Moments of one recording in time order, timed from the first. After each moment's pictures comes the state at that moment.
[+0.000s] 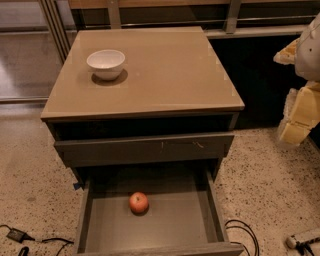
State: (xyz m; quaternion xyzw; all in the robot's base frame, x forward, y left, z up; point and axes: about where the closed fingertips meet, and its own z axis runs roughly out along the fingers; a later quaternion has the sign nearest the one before) arm 0.438 -0.217 0.976 -0.60 0.78 -0.03 0.16
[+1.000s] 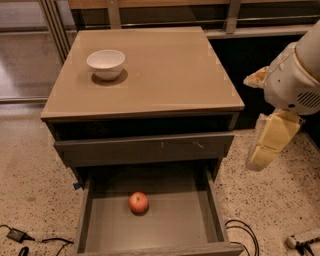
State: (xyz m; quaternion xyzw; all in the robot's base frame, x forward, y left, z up) arm 0.428 -0.171 0.936 -0.63 0.76 0.03 0.18
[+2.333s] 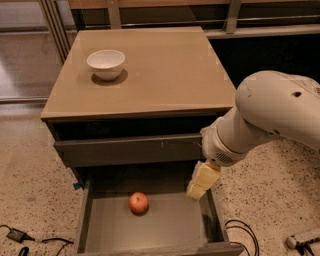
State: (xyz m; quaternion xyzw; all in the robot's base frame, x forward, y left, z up) arm 0.448 -0.098 0.773 -0.58 0.79 0.08 0.19
